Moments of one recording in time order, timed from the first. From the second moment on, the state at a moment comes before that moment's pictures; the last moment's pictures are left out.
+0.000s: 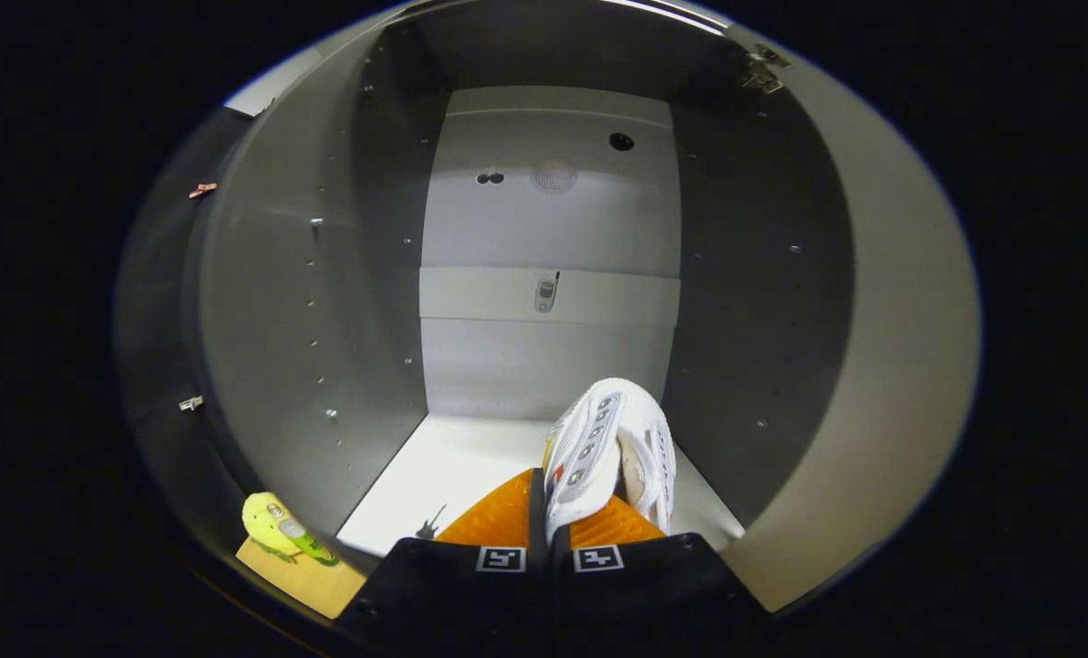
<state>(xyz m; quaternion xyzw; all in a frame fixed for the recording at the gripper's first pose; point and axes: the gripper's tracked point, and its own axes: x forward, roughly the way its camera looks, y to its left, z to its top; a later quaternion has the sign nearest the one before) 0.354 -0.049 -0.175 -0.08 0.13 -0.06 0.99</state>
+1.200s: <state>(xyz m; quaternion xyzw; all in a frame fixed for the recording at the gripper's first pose) 0.447 -0.072 -0.252 -0.05 0.19 -0.05 0.98</state>
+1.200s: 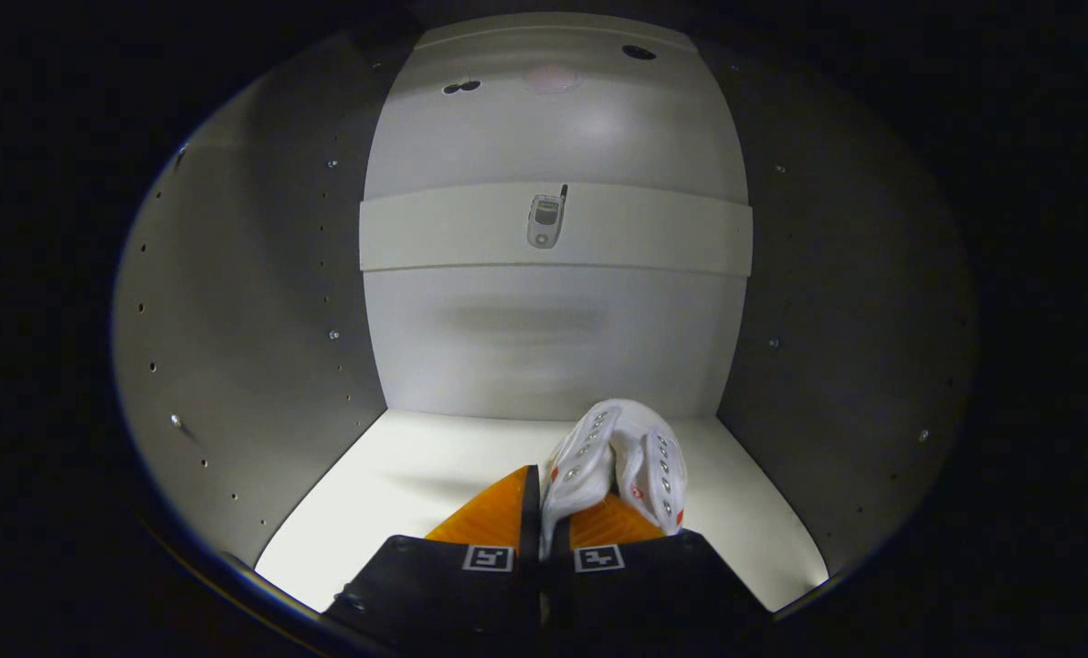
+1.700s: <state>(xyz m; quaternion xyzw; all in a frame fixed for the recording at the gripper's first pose) 0.408 -0.050 -0.234 -0.06 0.19 -0.04 0.98</state>
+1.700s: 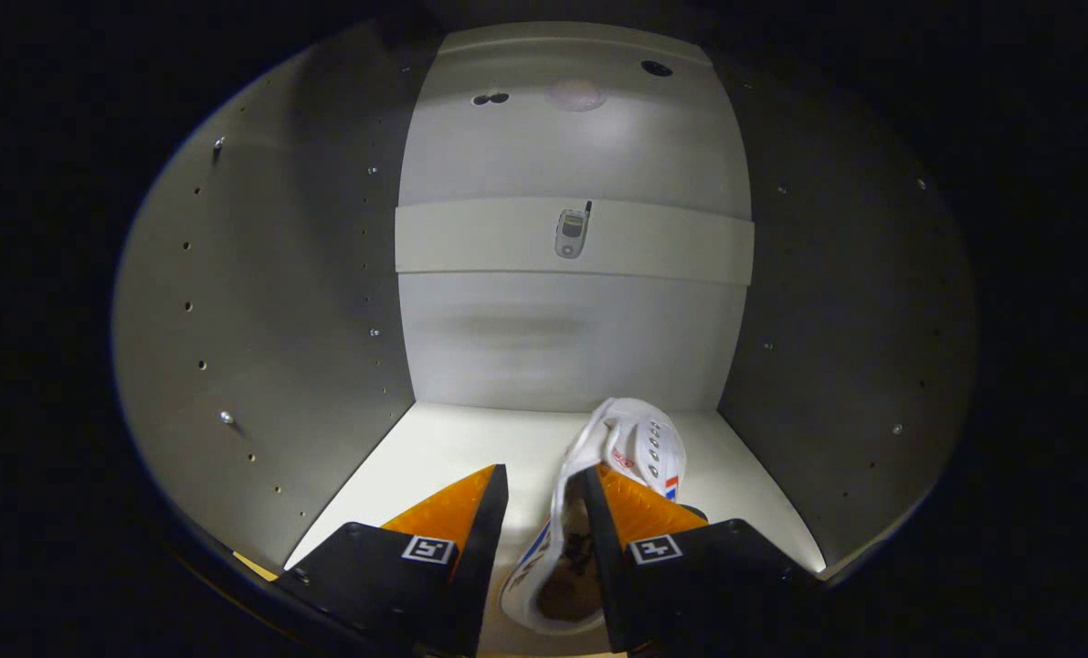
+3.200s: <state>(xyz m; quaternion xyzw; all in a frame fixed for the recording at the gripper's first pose) -0.070 -0.090 0.023 0.00 0.01 -0.02 1.00</state>
